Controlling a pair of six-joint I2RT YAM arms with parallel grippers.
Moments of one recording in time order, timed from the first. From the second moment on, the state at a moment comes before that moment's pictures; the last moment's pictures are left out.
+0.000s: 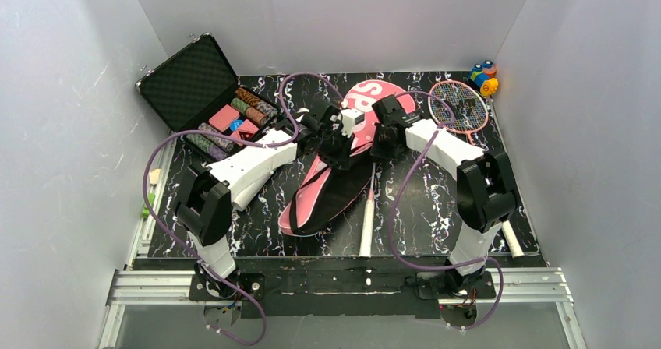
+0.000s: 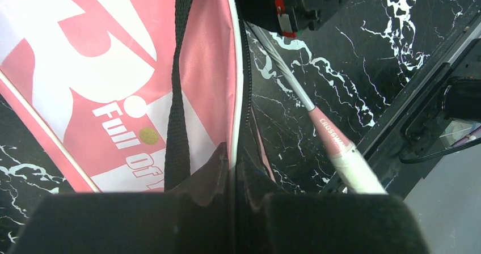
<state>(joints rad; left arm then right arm) -0.72 1.75 1.45 -0.58 0.32 -0.11 0.50 1.79 1.35 -0.69 0.03 0.69</state>
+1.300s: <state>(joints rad) -0.72 1.80 1.43 -0.57 0.31 -0.12 -0.19 1.87 1.56 -0.89 0.12 0.51</state>
